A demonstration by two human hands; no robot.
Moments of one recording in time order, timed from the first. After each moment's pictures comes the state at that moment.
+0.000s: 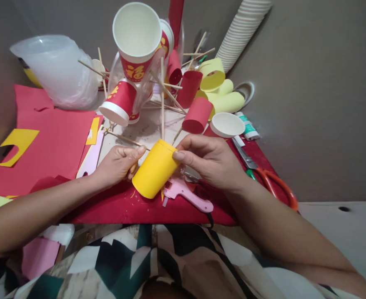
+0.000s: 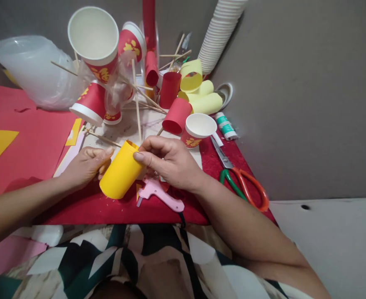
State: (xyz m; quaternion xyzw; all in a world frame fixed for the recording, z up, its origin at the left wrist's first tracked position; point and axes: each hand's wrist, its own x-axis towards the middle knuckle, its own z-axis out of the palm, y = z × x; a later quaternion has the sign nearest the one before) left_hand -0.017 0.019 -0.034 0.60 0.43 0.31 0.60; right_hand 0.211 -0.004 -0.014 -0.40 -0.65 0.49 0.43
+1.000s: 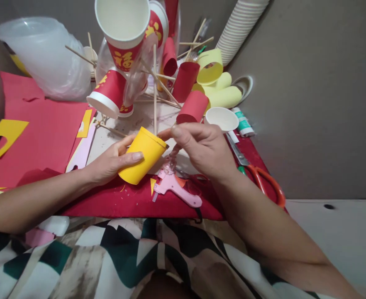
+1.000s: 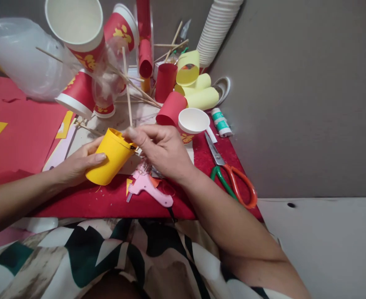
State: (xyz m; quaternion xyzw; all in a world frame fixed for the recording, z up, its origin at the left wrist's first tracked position) left_hand -0.004 0.015 -0.037 0.50 0.32 0.30 0.74; right_hand 0.214 0.004 -0.019 -0.40 -0.63 0.44 0.50
